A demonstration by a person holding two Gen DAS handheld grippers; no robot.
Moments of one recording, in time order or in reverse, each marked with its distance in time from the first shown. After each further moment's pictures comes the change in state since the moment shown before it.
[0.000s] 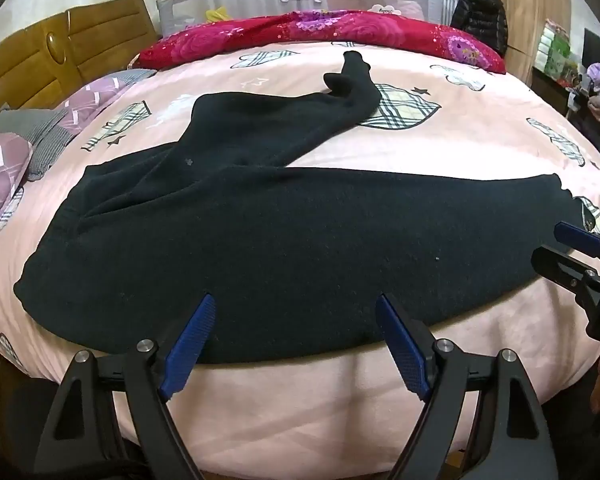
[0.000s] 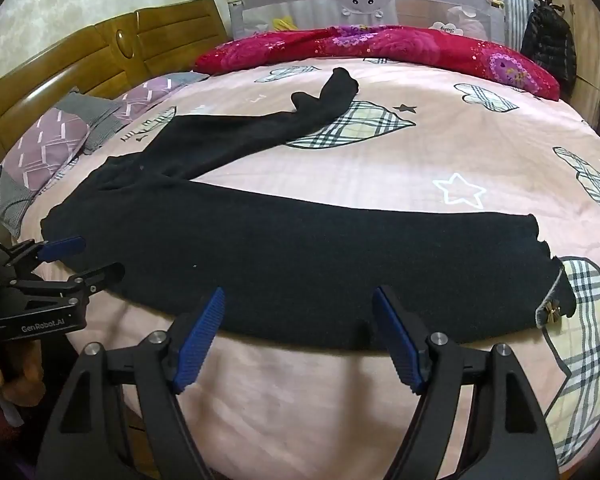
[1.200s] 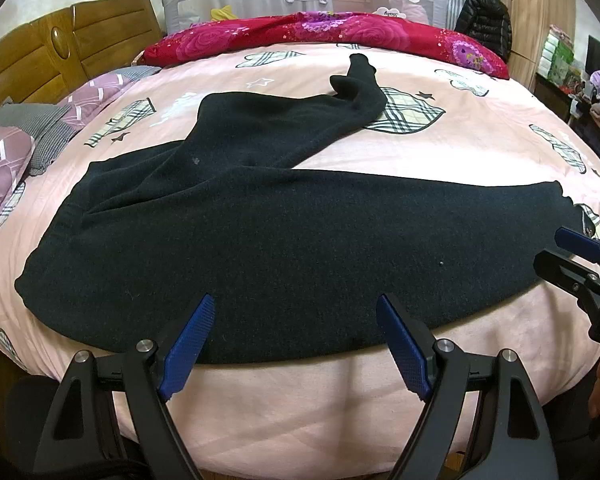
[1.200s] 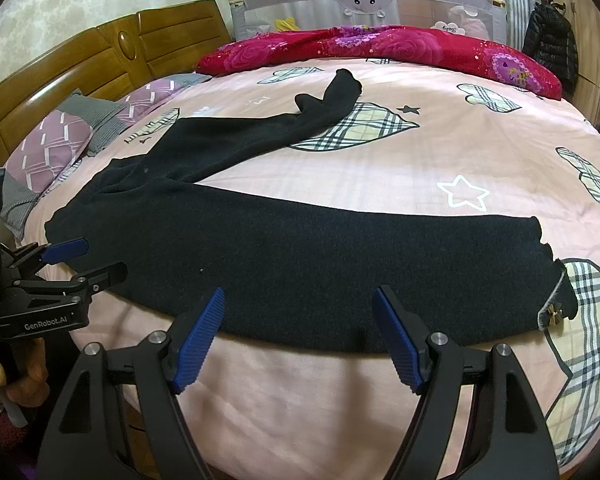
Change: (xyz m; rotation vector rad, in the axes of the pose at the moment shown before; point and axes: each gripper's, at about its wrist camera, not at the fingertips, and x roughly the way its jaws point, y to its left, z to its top) left arm -0.001 0.006 0.001 -0.022 -0.005 -0.002; right arm 0.001 0.004 0.001 -0.001 -0.004 0.003
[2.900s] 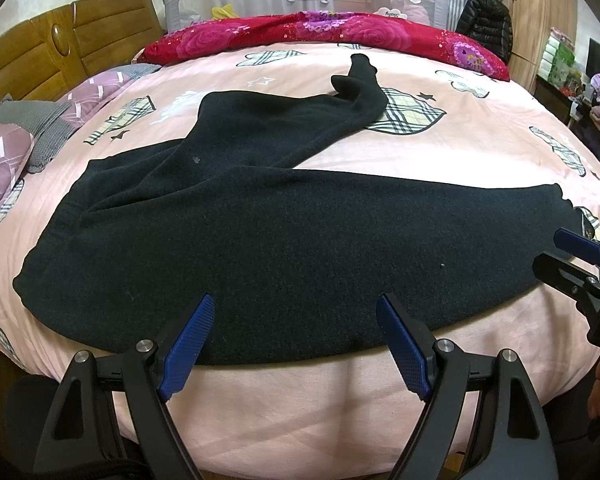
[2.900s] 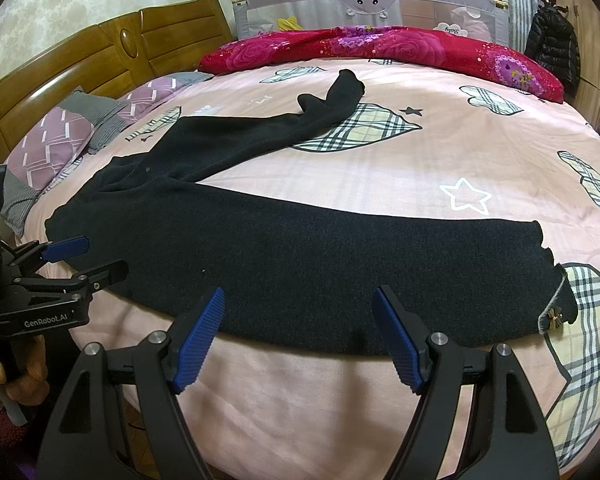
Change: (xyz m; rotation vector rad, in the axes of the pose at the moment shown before) left arm 0.001 0.001 -0.001 -0.010 0.003 -0.003; right arm 0.001 0.002 -0.001 0.000 0.001 -0.001
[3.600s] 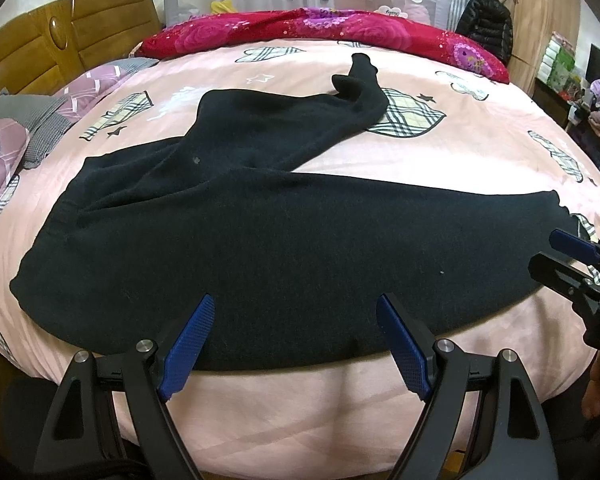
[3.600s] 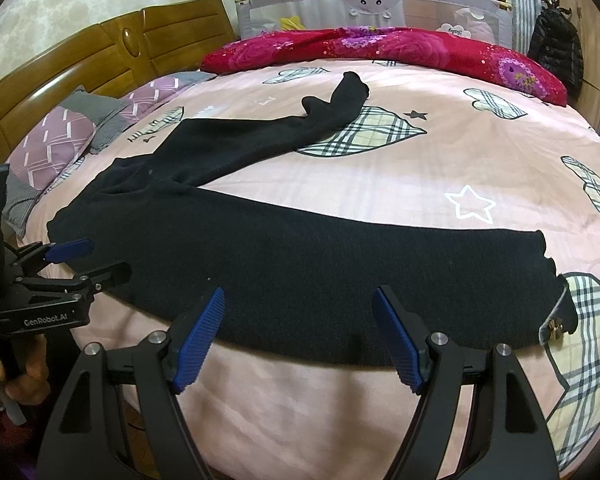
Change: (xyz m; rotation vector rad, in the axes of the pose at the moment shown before) left arm 0.002 0.009 0.011 -0.013 0.025 -0.022; right arm 0.002 0.007 0.006 -0.011 0.005 0.010
